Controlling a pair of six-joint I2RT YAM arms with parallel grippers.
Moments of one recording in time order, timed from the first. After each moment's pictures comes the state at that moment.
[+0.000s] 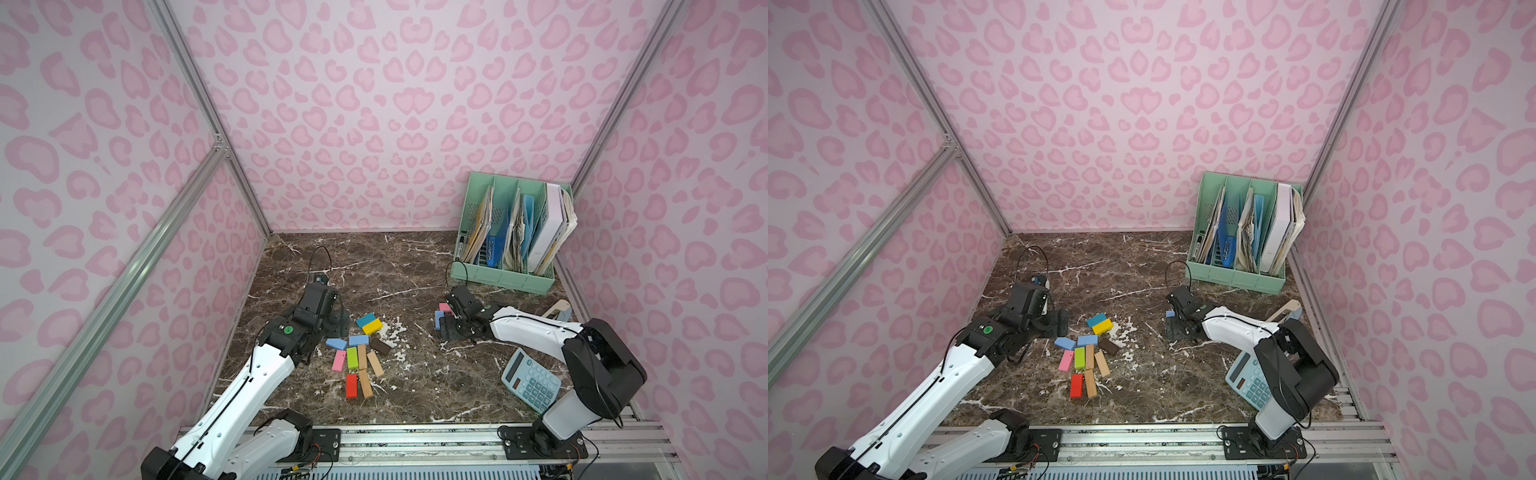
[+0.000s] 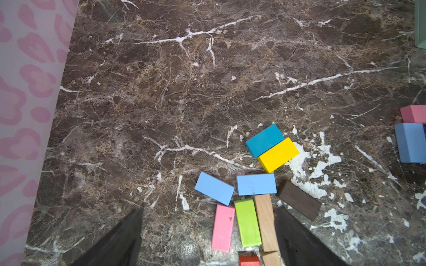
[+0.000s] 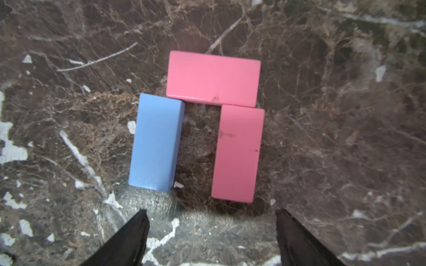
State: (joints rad) left arm -0.41 1.00 0.92 -0.84 -0.29 -0.34; right arm 0.68 1.62 0.90 -0.44 0.17 0.45
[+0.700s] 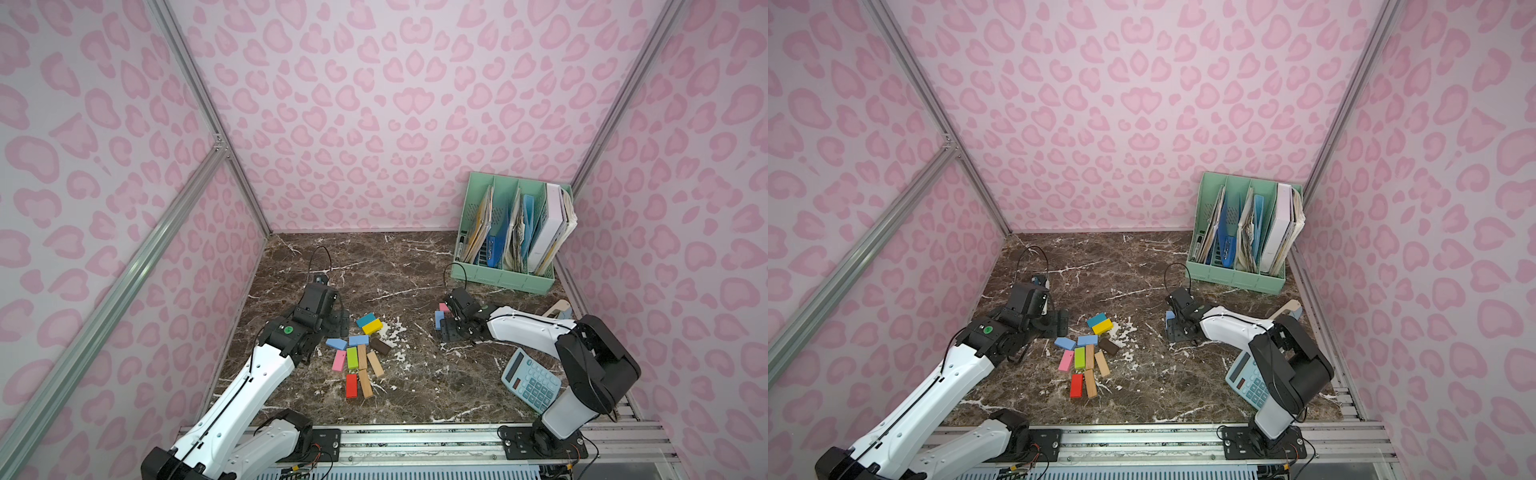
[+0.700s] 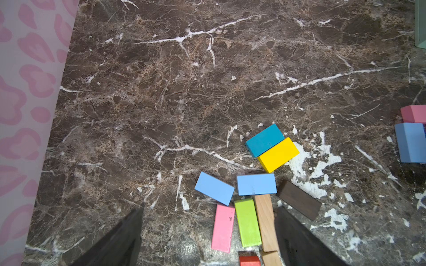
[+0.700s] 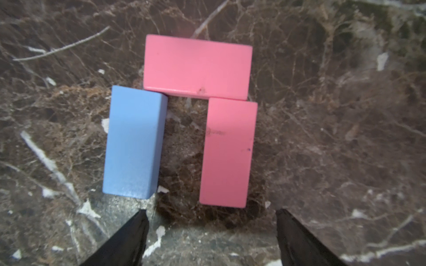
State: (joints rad) left arm -0.41 1.00 0.92 -0.84 -0.29 -0.34; right arm 0.68 1.65 0.90 -0.44 0.20 0.46
